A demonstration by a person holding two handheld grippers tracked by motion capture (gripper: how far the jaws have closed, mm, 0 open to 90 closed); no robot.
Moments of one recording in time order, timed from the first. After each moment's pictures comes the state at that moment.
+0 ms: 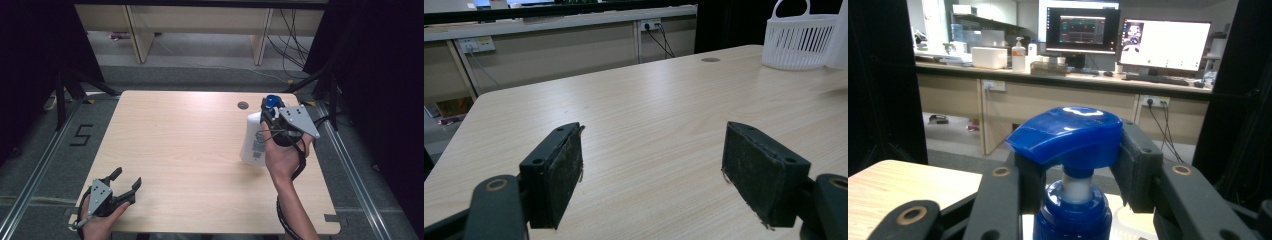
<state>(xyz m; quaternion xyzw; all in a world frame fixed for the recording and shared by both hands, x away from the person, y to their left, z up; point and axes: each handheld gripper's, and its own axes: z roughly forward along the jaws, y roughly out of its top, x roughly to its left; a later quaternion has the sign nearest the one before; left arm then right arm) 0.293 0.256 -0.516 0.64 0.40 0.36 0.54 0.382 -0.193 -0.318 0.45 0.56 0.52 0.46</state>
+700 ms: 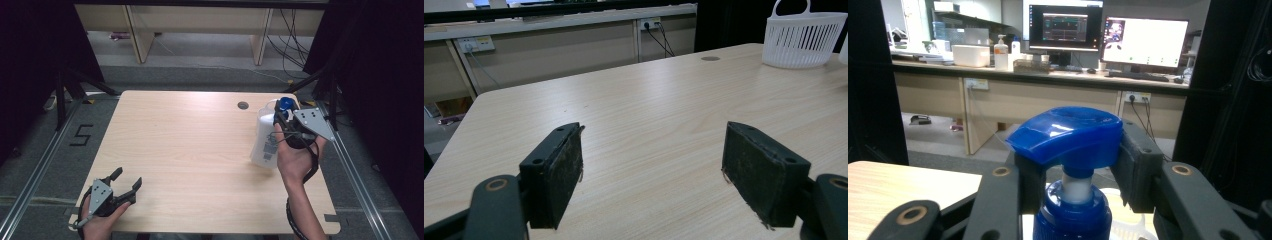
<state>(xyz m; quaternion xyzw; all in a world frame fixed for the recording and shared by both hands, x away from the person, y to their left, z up) 0.294 0.256 -0.516 0.65 0.40 0.36 0.54 0.378 -0.222 -0.321 0.47 0.55 0.50 0.47</state>
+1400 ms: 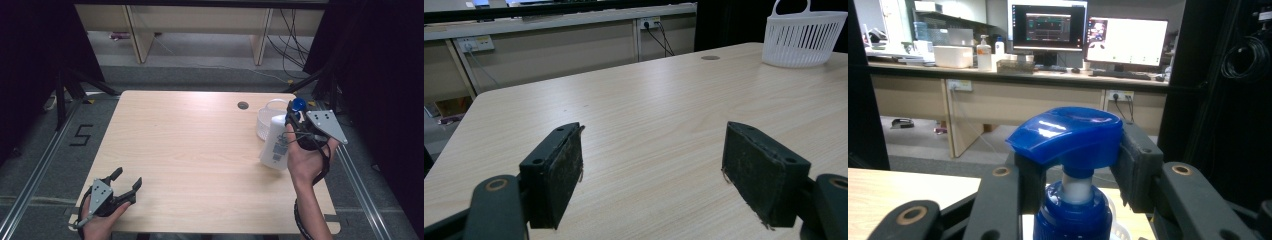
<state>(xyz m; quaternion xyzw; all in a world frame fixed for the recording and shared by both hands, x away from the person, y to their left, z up) 0.294 0.256 -0.516 0.65 0.40 0.36 0.54 0.374 -0.246 -0.321 0.48 0.54 0.49 0.49</state>
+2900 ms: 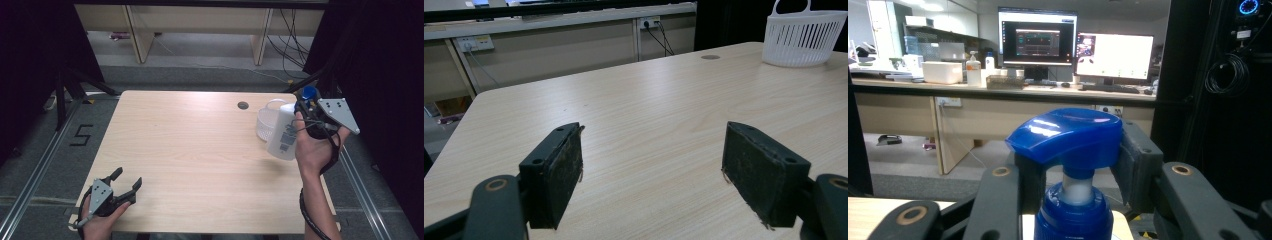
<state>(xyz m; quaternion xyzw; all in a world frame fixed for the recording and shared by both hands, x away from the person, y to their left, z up) 0.295 0.256 -0.517 0.65 0.40 0.36 0.54 0.387 -0.260 -0.298 0.49 0.51 0.50 0.51</state>
